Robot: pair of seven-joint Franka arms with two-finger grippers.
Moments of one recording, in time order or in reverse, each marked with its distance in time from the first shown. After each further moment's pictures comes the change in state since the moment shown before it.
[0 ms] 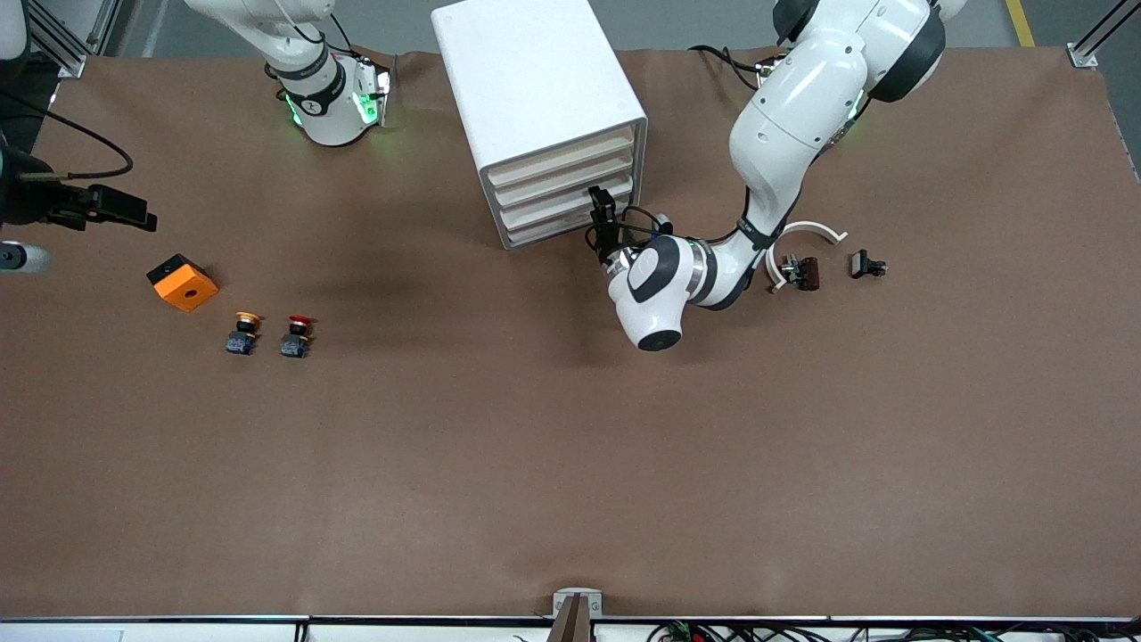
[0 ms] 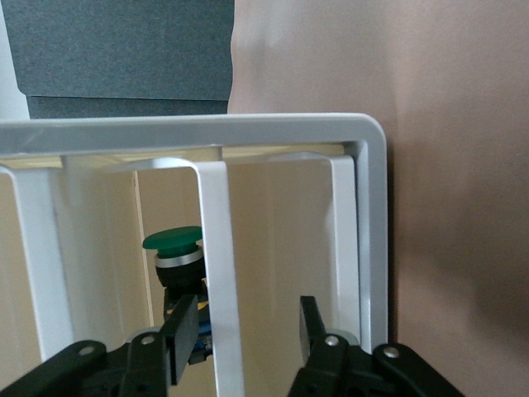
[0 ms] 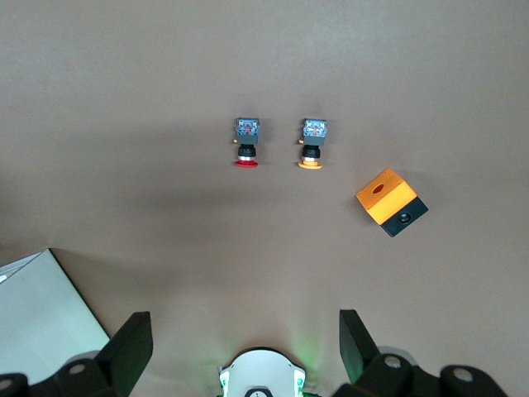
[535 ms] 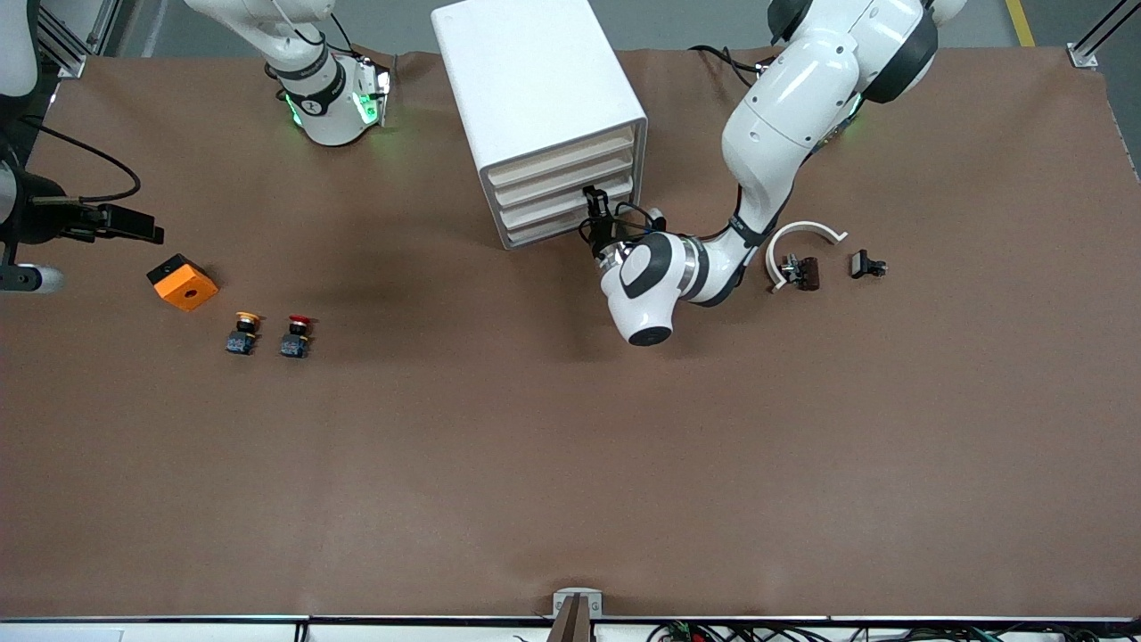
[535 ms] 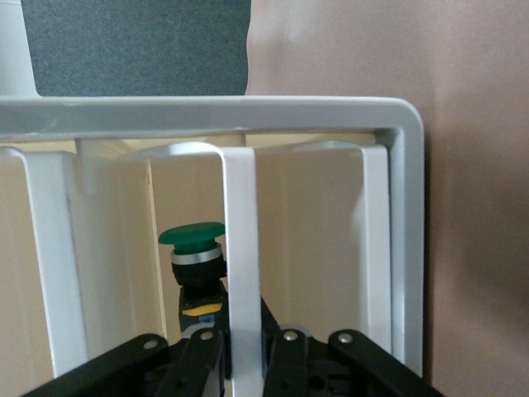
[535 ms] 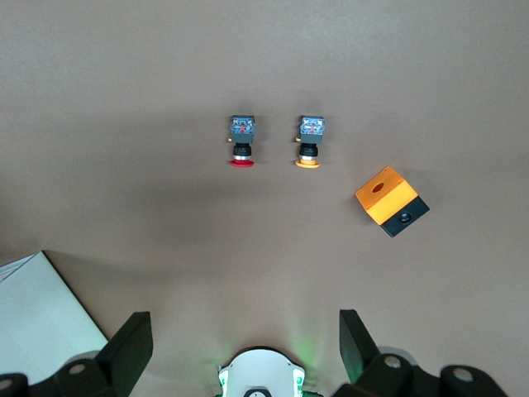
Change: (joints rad) left arm -0.012 0.004 0.002 0.010 -0.019 -0.026 -0.015; right arm -0.003 0.028 -0.004 0.011 -0.005 0.002 0.003
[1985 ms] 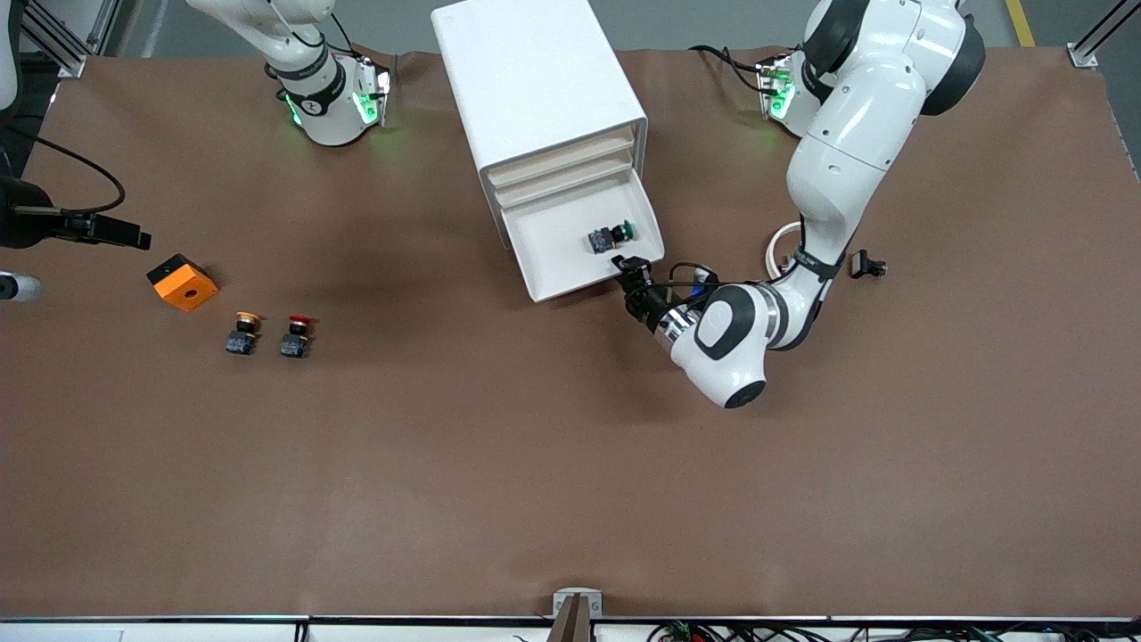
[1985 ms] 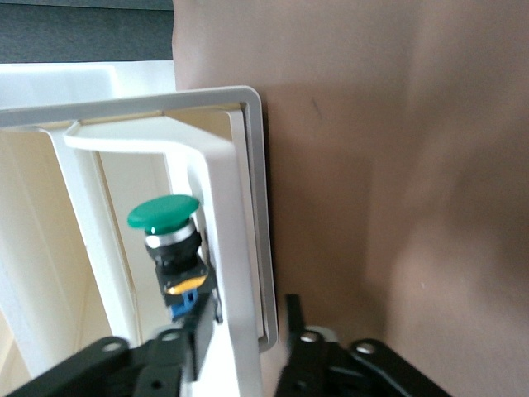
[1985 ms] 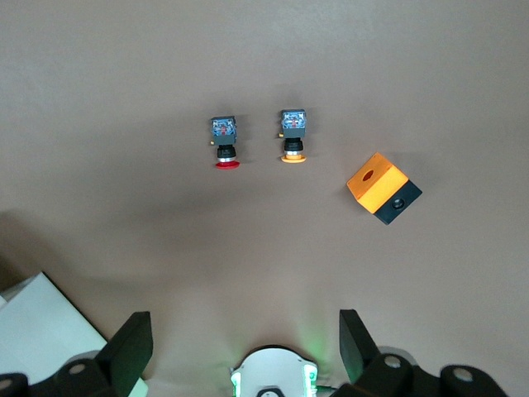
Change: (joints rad) left arm 0.174 0.018 0.047 0.134 0.001 0.060 0.053; right arm -0.036 0.018 0.006 0.000 0.003 0.000 0.104
